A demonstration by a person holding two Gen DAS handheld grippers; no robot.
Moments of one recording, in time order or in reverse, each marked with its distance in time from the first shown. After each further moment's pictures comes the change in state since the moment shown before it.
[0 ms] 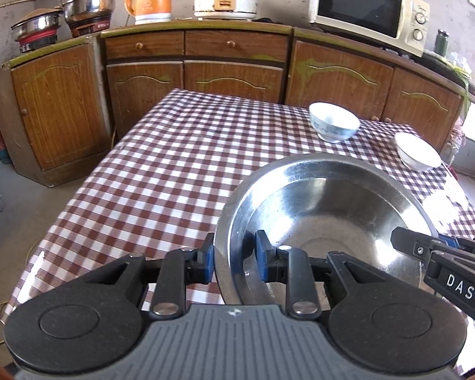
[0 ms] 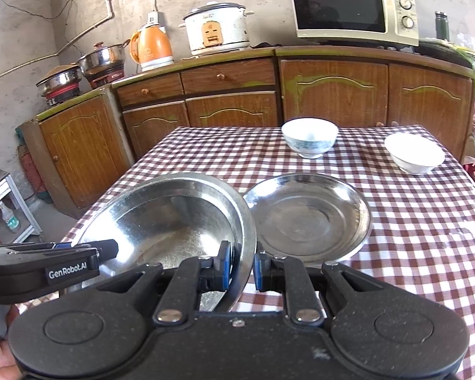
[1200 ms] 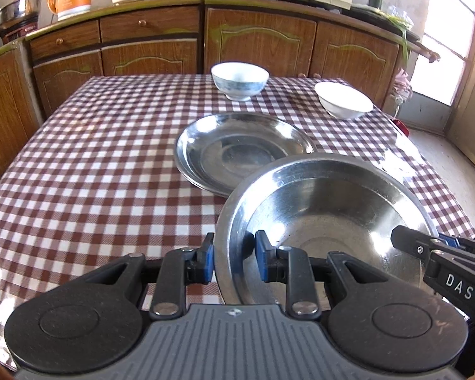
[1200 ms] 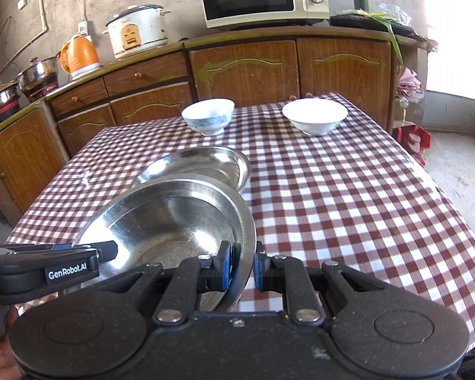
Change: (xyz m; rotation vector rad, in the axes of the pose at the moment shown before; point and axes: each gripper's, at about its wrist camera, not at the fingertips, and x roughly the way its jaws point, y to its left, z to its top) left arm 0.027 -0.096 -0.033 0.137 0.080 -0.169; right arm -0.042 -0.102 -0.048 0.134 0.021 -0.190
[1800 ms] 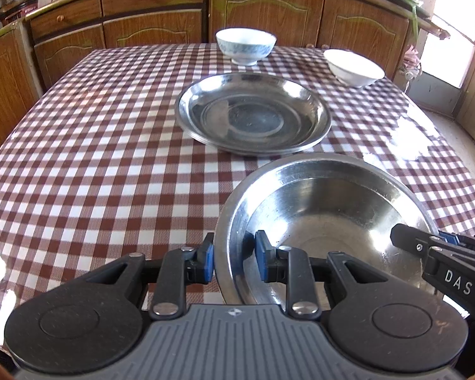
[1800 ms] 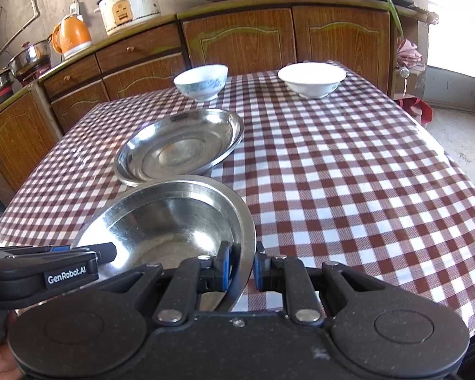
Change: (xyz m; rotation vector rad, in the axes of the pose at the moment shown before) left arm 0.021 0.002 -0.022 -0.002 0.088 0.032; right arm 0.024 -0.008 -0.022 0.017 0.098 0.006
